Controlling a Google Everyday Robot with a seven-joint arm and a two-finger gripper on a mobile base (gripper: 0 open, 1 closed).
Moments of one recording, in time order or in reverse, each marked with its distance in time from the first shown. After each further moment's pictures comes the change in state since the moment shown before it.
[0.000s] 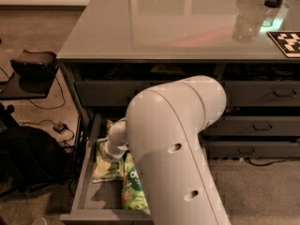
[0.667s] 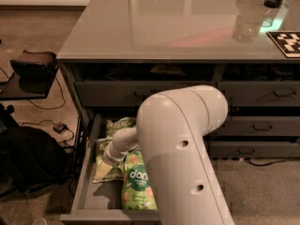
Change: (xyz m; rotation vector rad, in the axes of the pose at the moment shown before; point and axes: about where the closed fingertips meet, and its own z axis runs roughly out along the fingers) arm -0.001 -0.006 0.026 0.023 -0.079 -0.091
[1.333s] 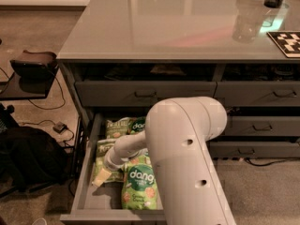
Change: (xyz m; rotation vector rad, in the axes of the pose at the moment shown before) arm 0.012 0.013 0.032 -0.044 -0.050 0.018
